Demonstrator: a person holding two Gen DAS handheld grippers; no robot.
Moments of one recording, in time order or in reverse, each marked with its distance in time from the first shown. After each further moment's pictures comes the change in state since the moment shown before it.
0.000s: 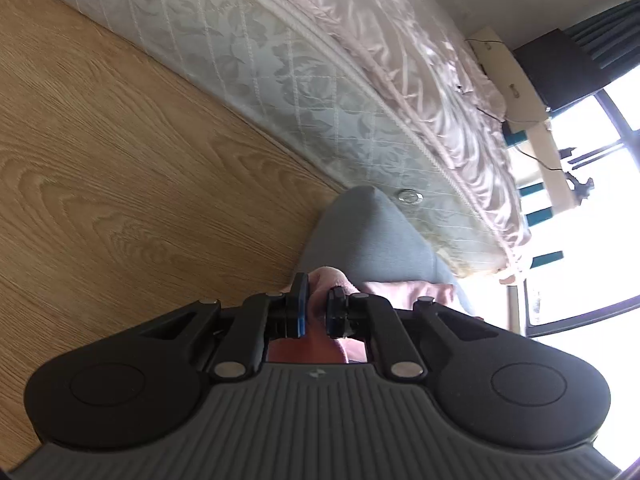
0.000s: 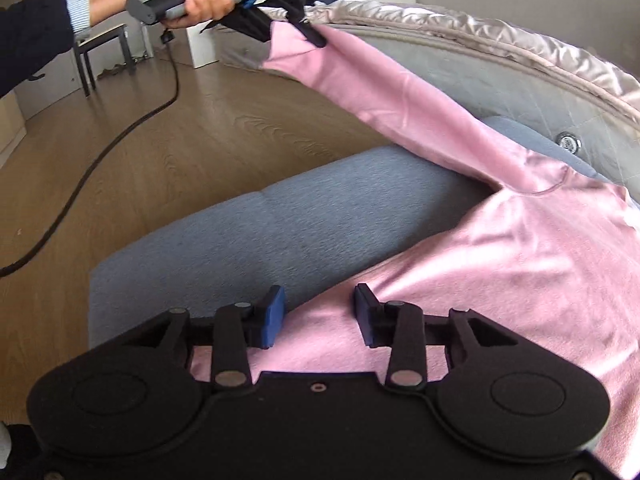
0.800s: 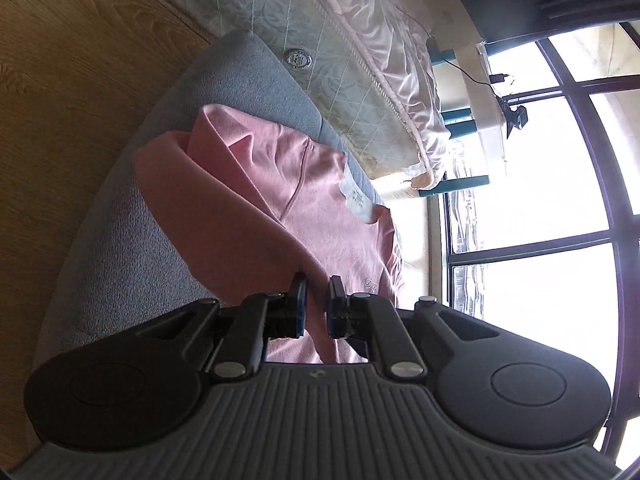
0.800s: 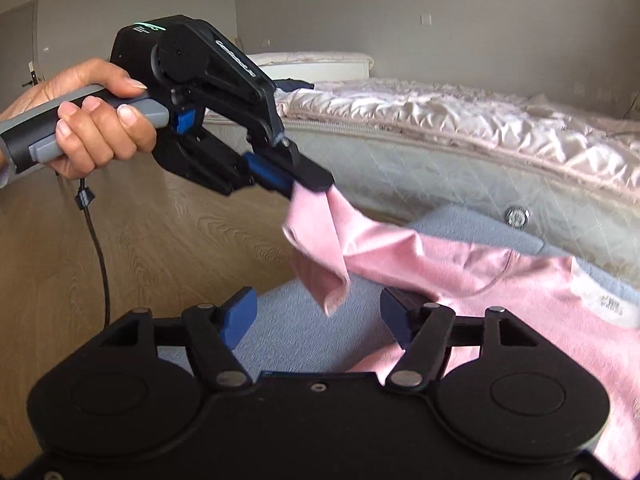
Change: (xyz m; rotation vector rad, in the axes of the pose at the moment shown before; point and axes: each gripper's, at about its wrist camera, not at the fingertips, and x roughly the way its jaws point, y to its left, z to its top) left arm 0.064 -0.089 -0.131 -0.026 0.216 -0.214; right arm -0.022 -0.013 0.041 0.036 -0.278 -0.157
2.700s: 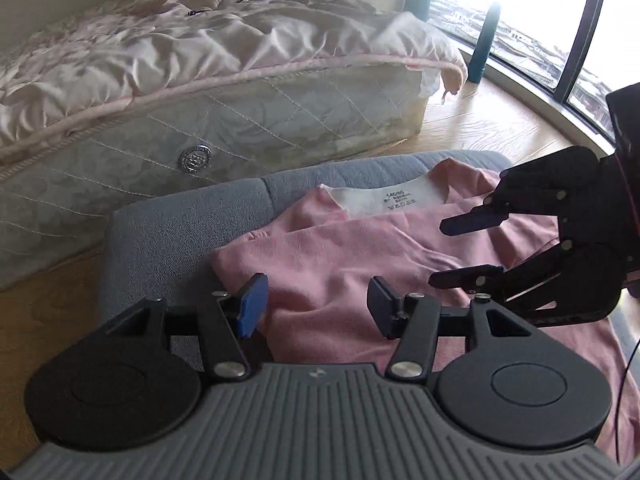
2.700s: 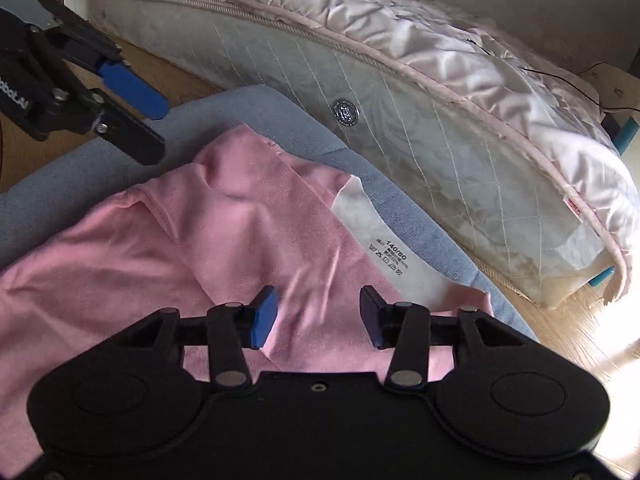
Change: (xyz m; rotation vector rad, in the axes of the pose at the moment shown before) left arm 0.197 -0.112 0.006 0.942 -0.052 0.505; right arm 0.017 -0.202 0.009 -0.096 0.435 -0.209
